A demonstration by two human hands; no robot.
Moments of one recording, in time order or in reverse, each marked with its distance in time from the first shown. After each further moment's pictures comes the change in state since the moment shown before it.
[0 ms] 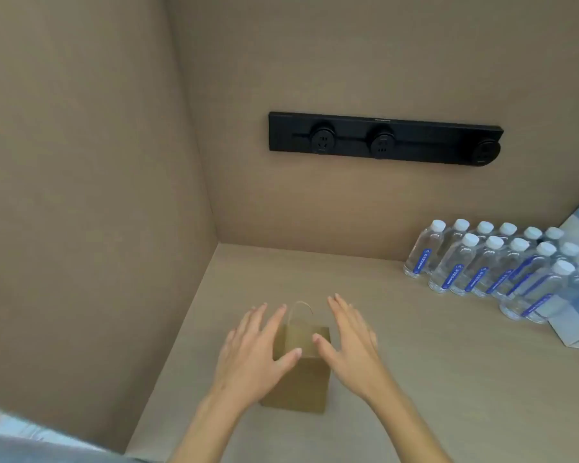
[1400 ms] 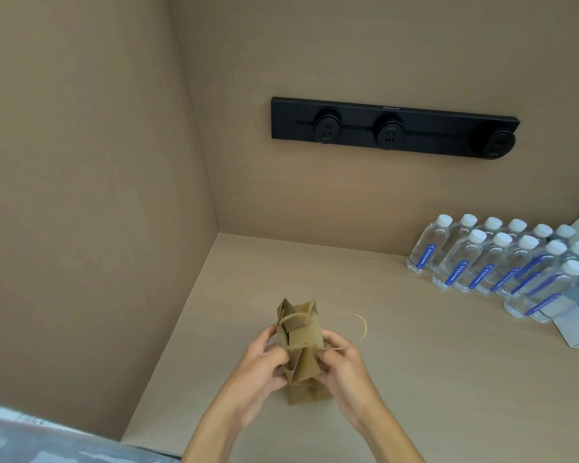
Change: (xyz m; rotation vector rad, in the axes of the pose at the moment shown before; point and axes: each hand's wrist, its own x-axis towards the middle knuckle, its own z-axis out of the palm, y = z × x) left_hand -0.016 0.016 0.010 -1.499 -0.360 -0.459; right_hand -0.022 -0.018 0.011 1.357 -0.202 0.358
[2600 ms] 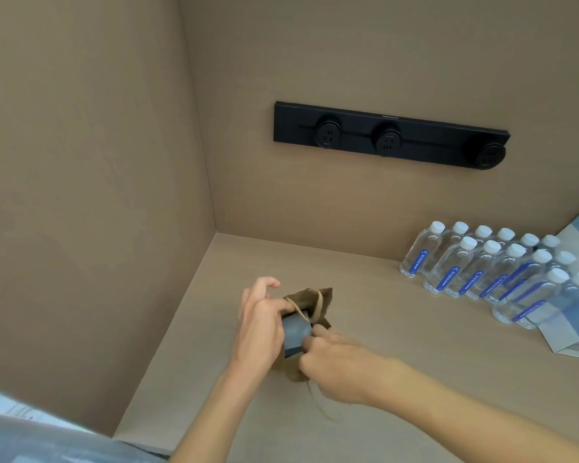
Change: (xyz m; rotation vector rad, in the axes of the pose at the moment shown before) left_hand 0.013 0.047 0.026 0.787 0.450 0.528; right_hand -0.021 -0.076 0.041 -2.210 -0.624 -0.275
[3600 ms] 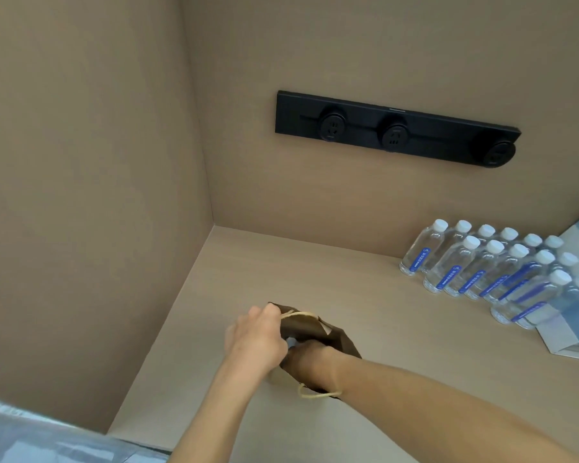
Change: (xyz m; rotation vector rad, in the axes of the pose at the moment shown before) left_hand 0.004 0.001 -0.002 0.682 -0.323 -0.194; right_hand 0.075 0.002 0.048 0.091 -0.287 0.079
